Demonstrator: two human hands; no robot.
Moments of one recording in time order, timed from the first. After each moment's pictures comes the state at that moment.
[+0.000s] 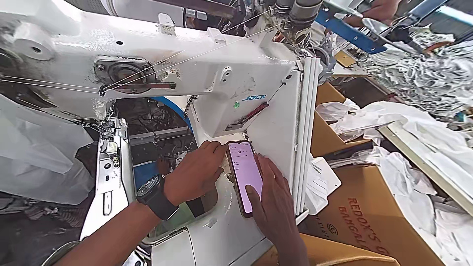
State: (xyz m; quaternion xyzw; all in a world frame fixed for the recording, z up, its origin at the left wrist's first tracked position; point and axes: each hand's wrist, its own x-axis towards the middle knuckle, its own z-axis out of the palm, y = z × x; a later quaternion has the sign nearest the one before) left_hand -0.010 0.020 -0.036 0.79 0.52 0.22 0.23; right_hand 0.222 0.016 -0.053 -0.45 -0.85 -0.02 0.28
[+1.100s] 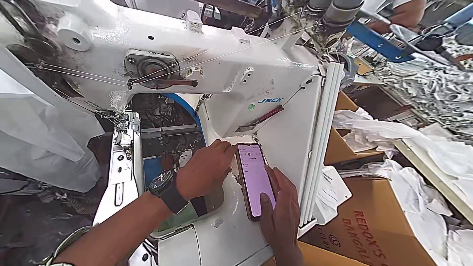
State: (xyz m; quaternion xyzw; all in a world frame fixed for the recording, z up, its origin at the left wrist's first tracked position) left_hand -0.011 0.023 -0.033 0.79 0.53 0.20 0.23; right_hand 0.229 0.011 -0.079 -0.42 -0.83 -0.02 0.37
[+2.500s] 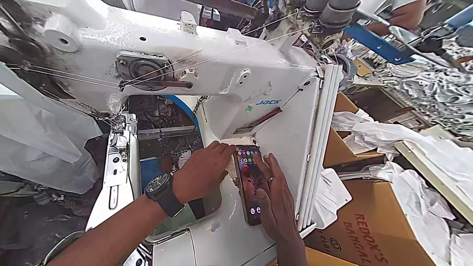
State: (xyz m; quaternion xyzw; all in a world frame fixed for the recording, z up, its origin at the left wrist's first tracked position) left_hand -0.009 0.024 -0.034 0.79 0.53 0.21 0.22; right_hand 0.225 0.035 -0.061 -0.38 -0.86 0.08 0.33
